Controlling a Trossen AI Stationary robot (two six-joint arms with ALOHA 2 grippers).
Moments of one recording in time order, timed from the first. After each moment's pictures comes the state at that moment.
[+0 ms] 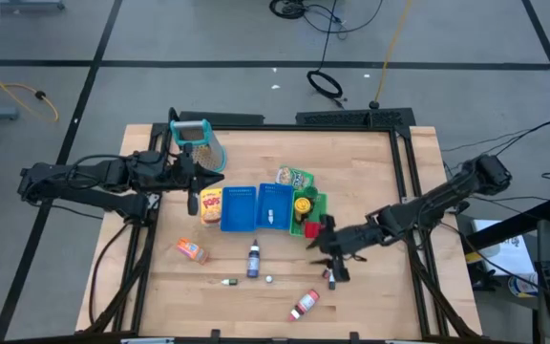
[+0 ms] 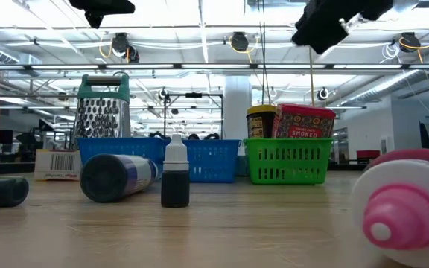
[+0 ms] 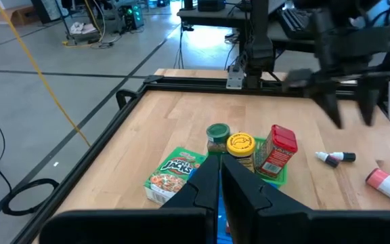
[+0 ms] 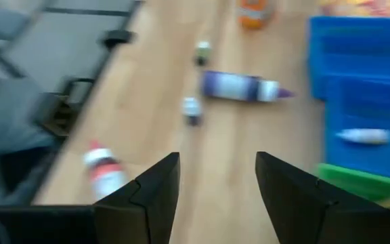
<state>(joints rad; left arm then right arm) 0.00 0.77 0.78 -0.29 -0.18 0.00 0.43 1.37 0.87 -0.13 0.10 0.23</state>
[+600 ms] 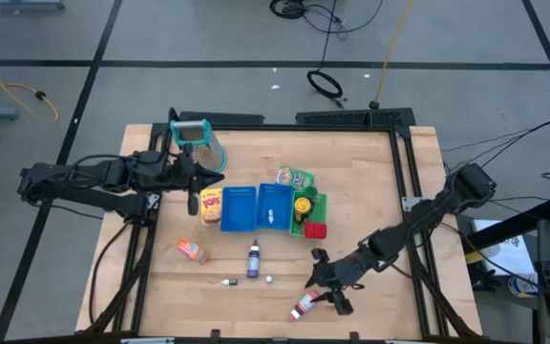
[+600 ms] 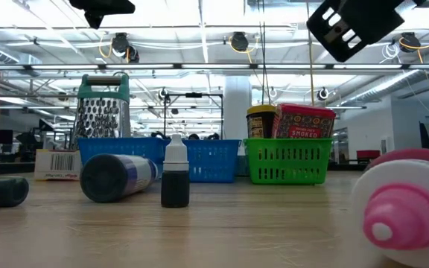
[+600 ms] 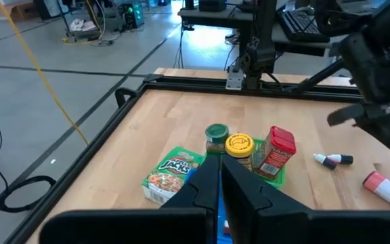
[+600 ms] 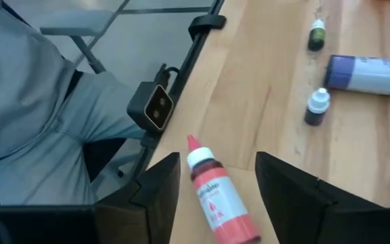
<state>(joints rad) 0.00 0.77 0.78 -0.29 -0.18 -0.03 0.58 1.58 0.90 0.10 0.00 0.36</state>
